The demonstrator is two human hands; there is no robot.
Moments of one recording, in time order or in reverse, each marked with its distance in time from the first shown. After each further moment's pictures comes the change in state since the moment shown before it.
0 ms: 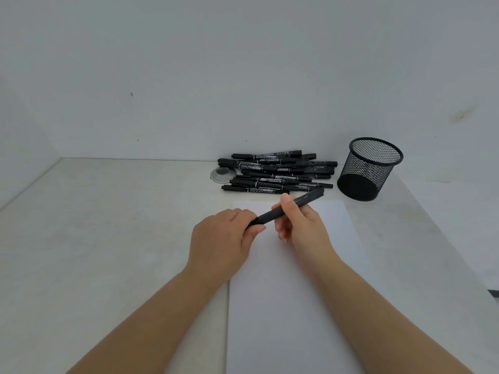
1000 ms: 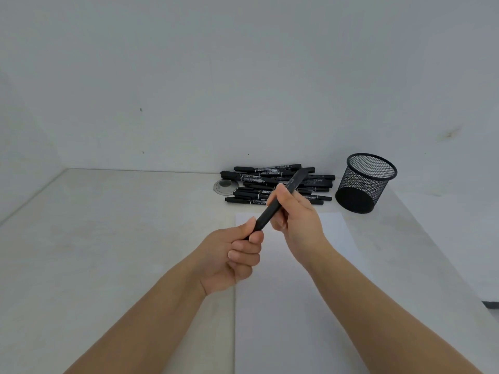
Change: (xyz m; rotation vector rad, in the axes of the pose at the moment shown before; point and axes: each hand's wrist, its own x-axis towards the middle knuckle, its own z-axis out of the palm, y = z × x) left_hand 0.014 -0.008 -0.027 -1.847 -0.815 -0.845; right_hand 0.009 -0.036 0.024 0.139 -0.106 -0.072
